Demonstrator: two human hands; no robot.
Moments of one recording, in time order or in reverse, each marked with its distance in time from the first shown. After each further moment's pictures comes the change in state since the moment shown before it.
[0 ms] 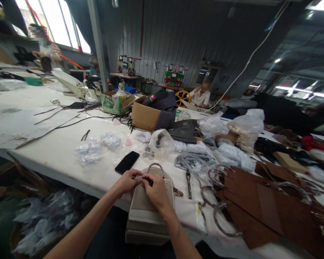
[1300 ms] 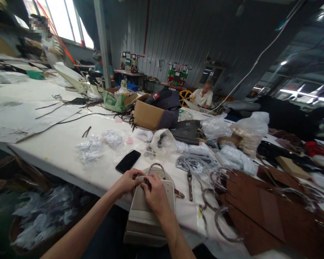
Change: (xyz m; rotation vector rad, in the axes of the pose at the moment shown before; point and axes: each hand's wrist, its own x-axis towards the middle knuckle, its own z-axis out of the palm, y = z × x) left_hand -0.005 0.002 -0.002 0.014 0.010 0.023; right_hand -0.011 0.001 0.003 -0.160 -0.040 -0.133
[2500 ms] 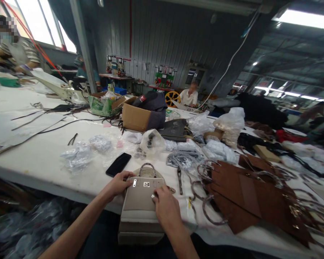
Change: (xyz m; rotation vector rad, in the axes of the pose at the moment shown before) left_hand -0.003 0.016 -0.002 0.010 -0.037 -0.060; right_hand -0.068 0.010 -0.060 -0.468 0.004 0.269
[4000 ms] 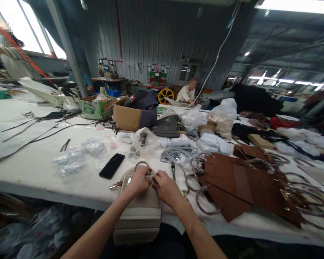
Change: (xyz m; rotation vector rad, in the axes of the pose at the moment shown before) left_hand 0.025 0.057 0.113 0.561 -0.036 0.248; right_hand 0.042 0.047 -0.032 0.016 -0.129 -0.314
